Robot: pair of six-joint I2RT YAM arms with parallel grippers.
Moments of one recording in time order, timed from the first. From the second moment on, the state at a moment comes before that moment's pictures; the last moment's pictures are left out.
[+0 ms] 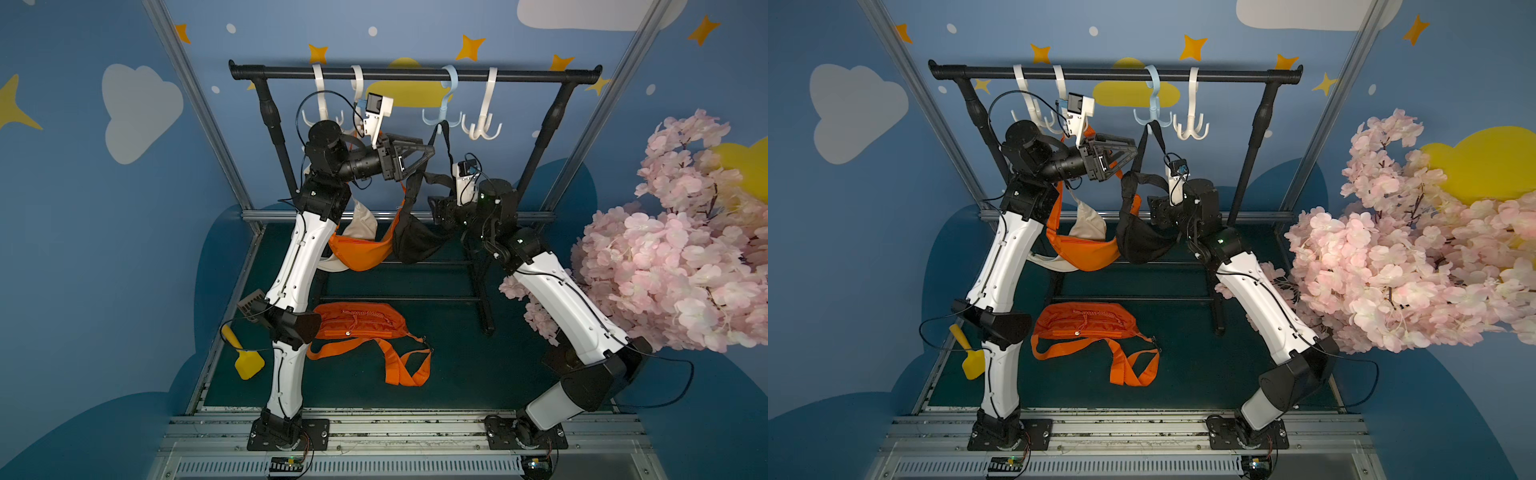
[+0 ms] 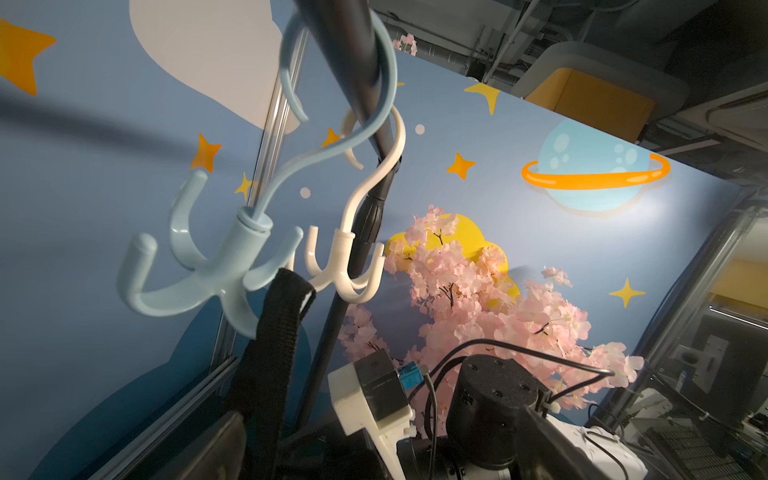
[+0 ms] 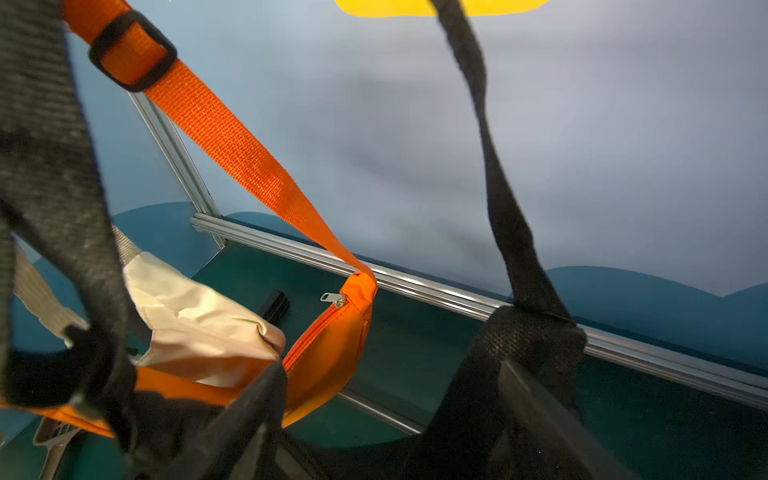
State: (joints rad) left arm -0.37 2.11 2.65 -0.18 0.99 -0.63; right arm 0.55 1.58 1.76 -0.38 0.09 0.08
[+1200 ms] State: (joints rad) left arm -0.44 1.15 1.19 0.19 0.50 -0.03; right arm 1.00 1.25 0.96 -0.43 -0.01 0.16
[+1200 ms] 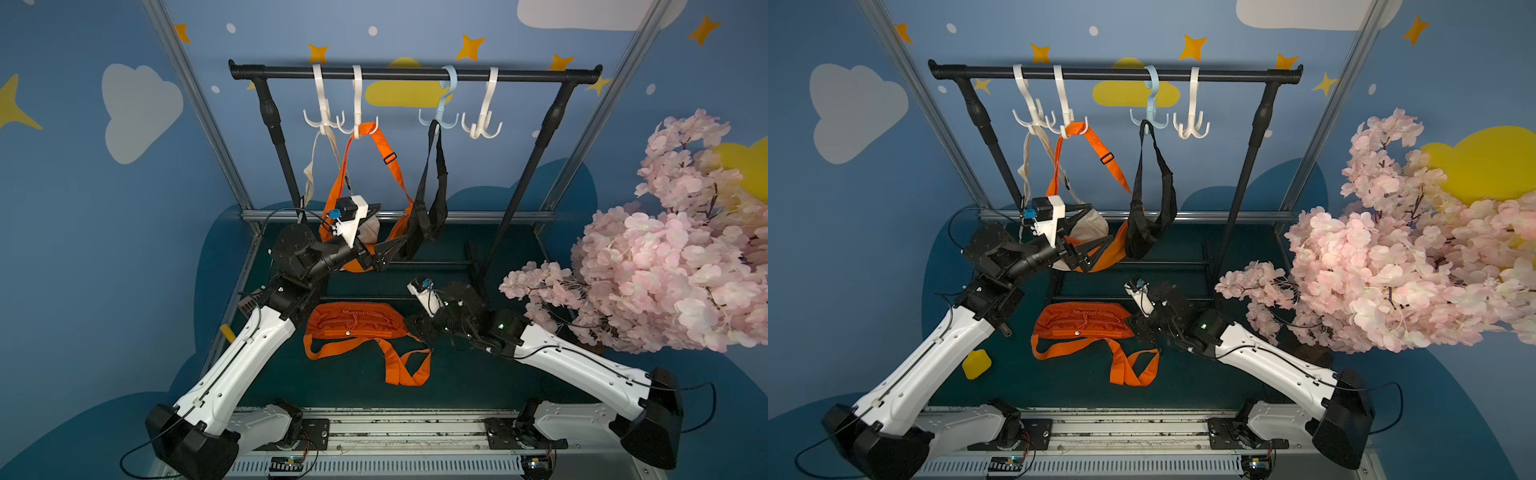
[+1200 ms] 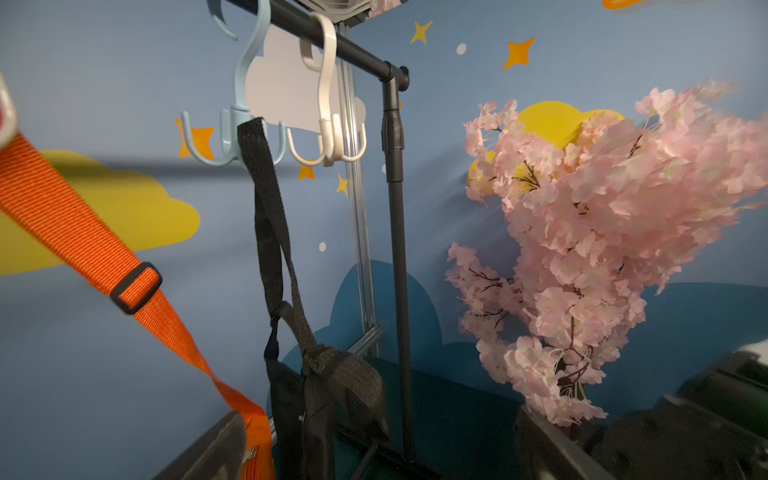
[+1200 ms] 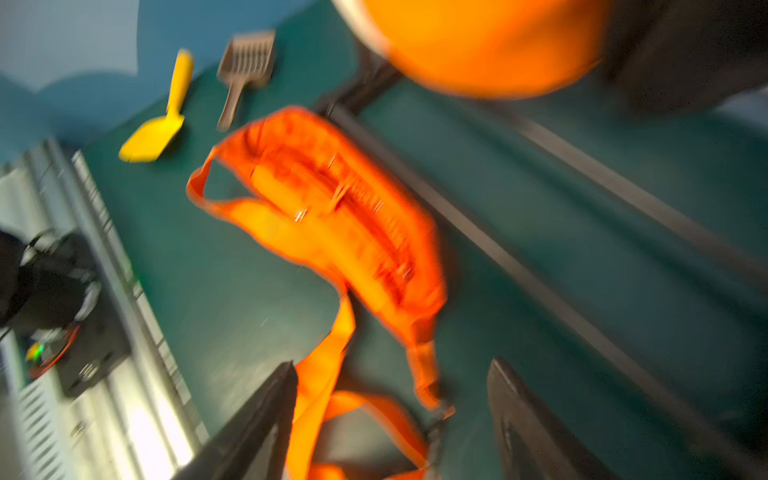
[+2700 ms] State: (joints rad) left arm -0.34 0.82 0.83 0.08 0.14 0.02; right arm 0.93 1.51 1.26 -0.49 0.08 0.32
